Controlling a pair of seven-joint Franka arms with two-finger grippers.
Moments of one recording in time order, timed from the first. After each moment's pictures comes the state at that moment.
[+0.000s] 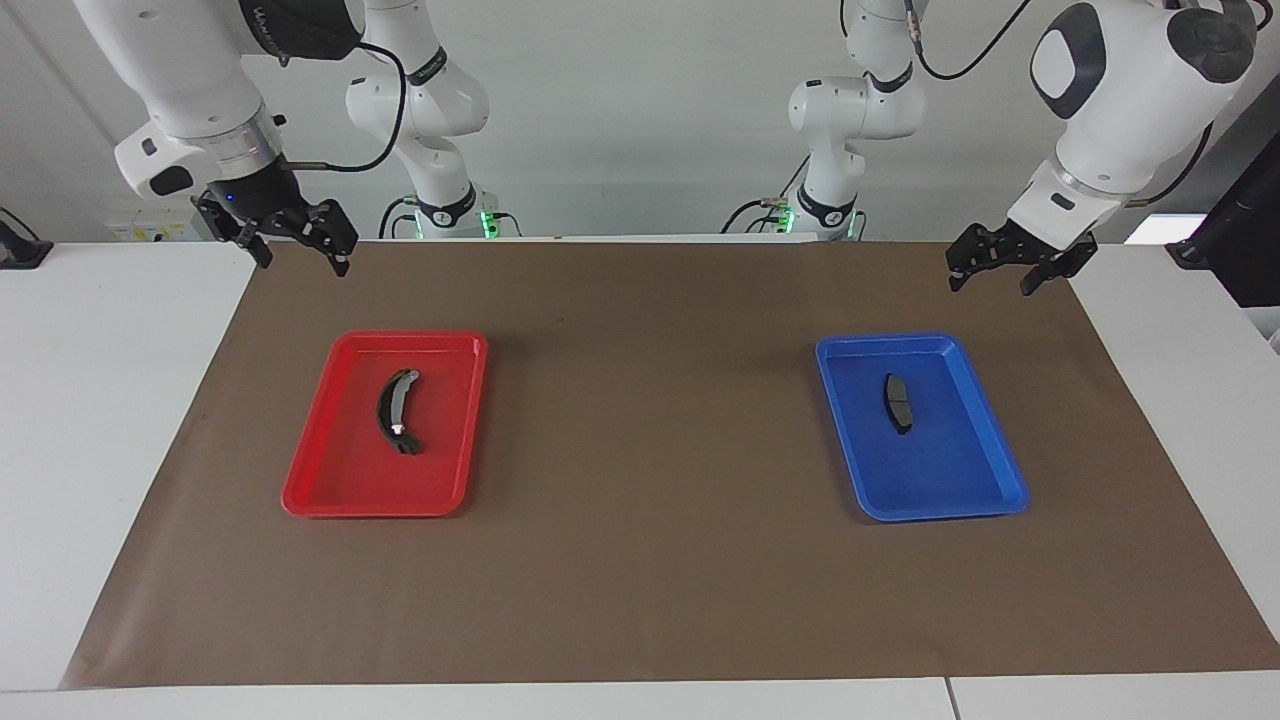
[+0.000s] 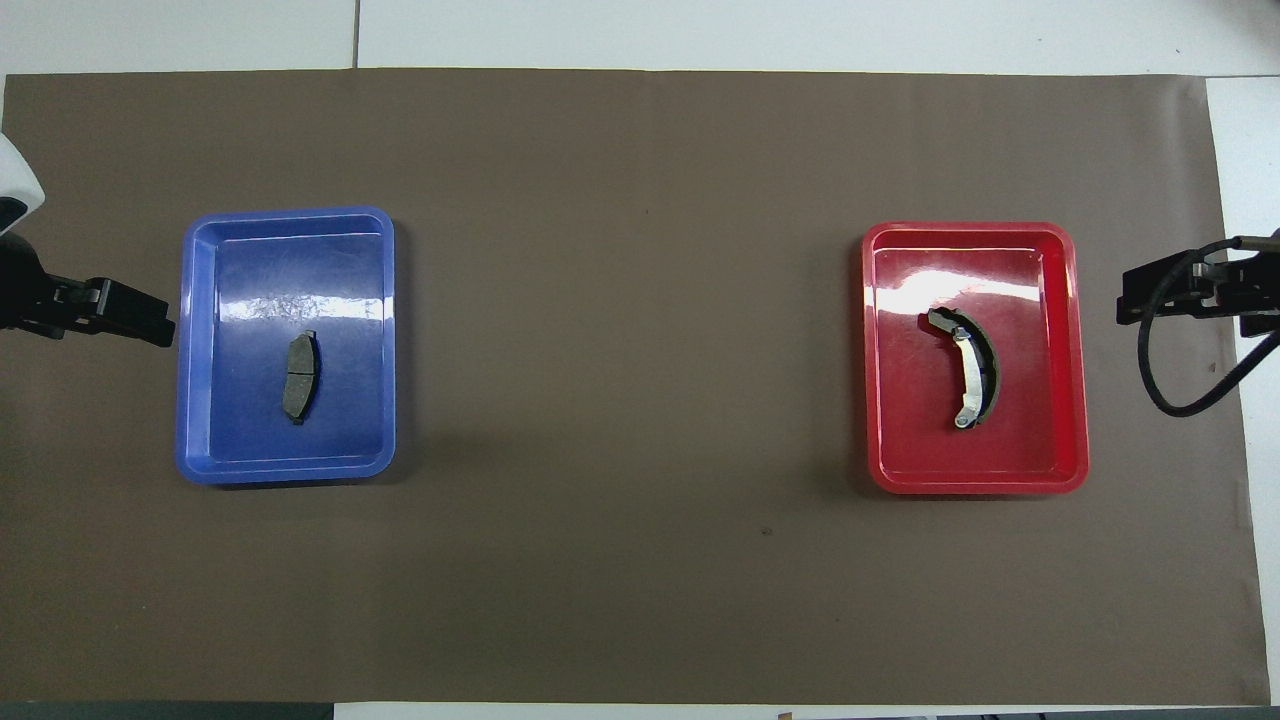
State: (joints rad) left arm -0.13 0.00 0.08 -1.64 0.00 1.54 0.10; right arm 0.00 -0.05 0.00 -1.62 -0.03 1.53 0.14
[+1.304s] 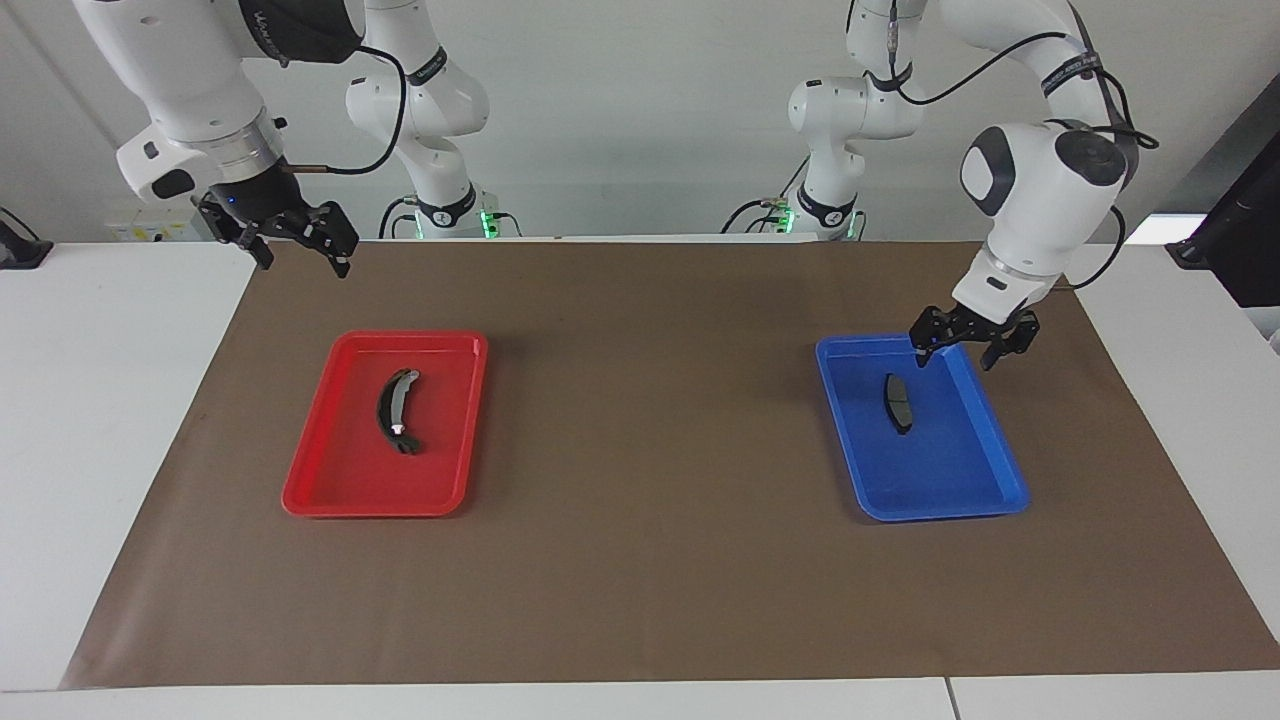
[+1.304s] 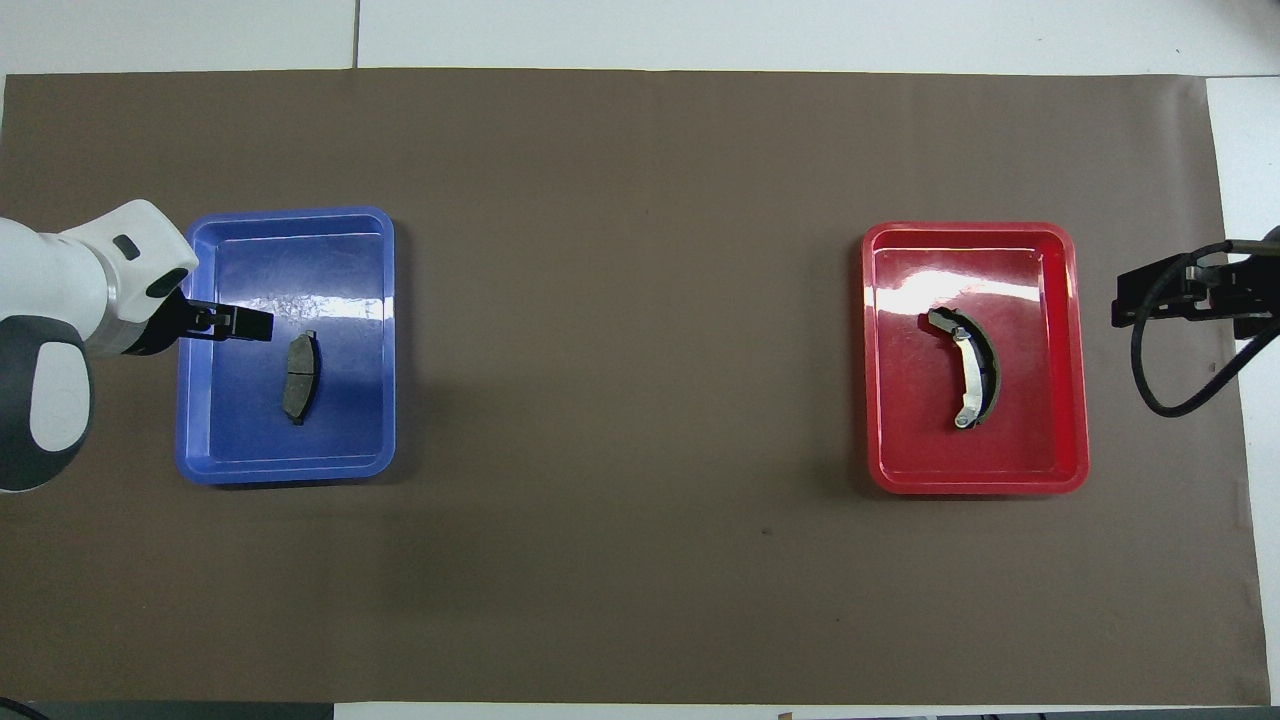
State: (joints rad) left arm -0.14 -0.01 0.07 -2.10 0.00 2.16 0.10; right arm 0.00 -0.05 0.00 -1.66 -0.03 1.56 0.13
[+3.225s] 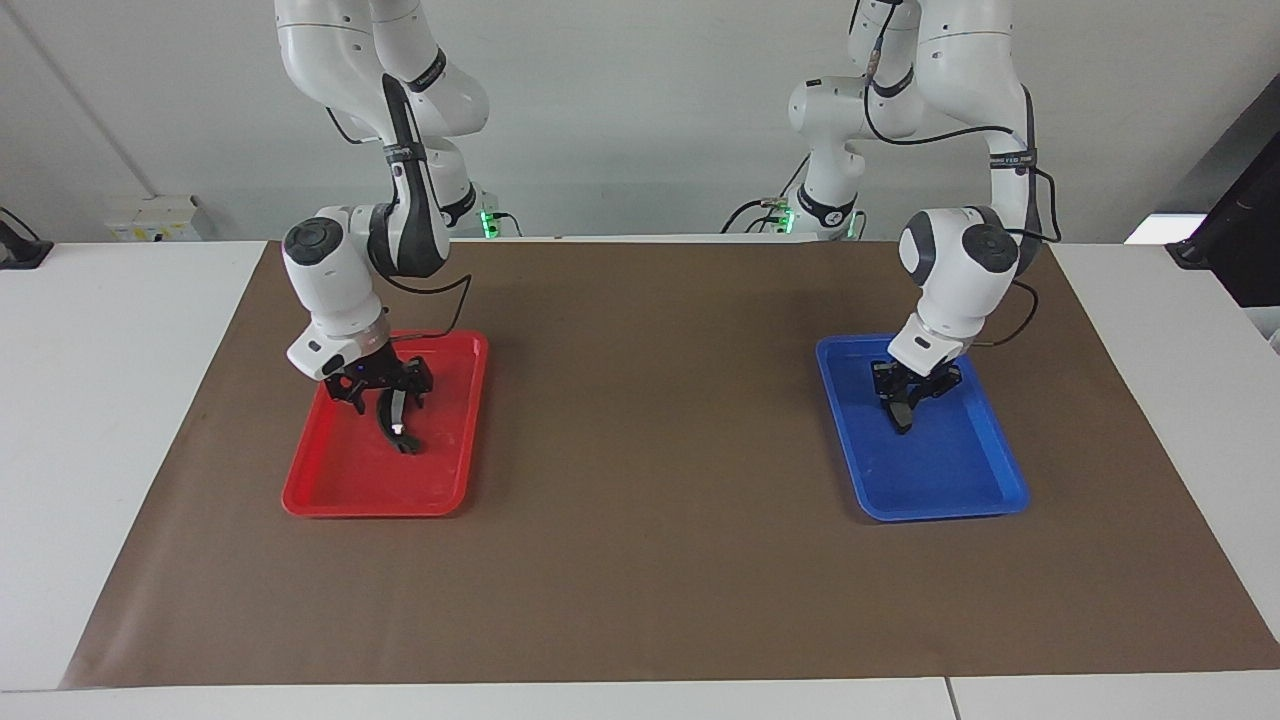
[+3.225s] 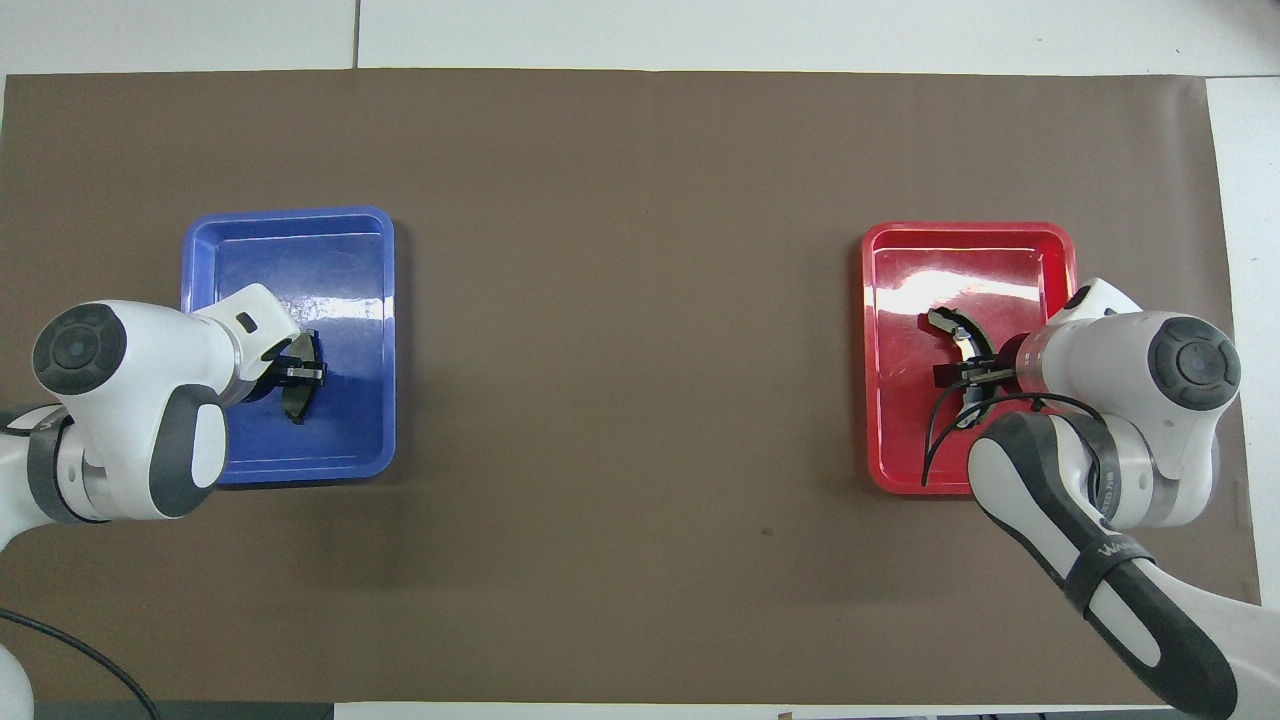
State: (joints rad) left arm -0.14 0.10 0.06 -2.33 0.00 2.48 0.09; right arm -0.01 0.08 -0.01 -2.38 -0.02 2.57 -0.11
